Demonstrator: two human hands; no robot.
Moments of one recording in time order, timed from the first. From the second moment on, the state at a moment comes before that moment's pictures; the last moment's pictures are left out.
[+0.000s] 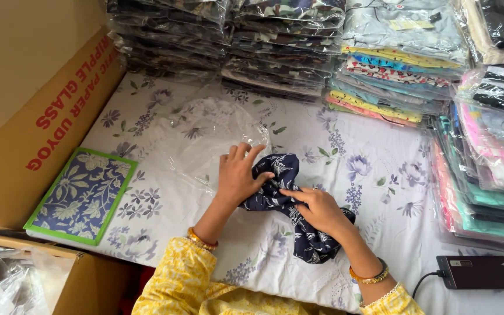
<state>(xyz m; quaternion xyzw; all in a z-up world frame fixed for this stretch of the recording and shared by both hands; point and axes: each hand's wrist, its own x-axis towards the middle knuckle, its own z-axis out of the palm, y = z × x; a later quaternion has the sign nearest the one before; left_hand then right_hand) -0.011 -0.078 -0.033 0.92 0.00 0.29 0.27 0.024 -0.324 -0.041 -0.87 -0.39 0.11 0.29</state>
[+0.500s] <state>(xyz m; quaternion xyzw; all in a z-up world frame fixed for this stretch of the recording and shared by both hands) 0.020 -0.065 -0.075 0.94 0.03 0.25 0.24 -0.010 -0.321 -0.019 -0.82 -0.54 -0.01 0.20</state>
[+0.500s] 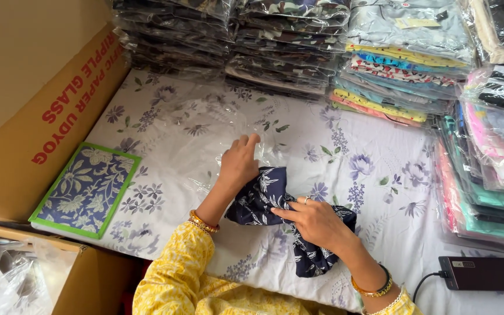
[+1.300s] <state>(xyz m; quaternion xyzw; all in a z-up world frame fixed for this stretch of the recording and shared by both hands) 0.001 -0.051 -0.063 0.97 0.05 0.22 0.13 0.002 -0.324 -0.038 -0.83 -0.48 0.09 0.27</state>
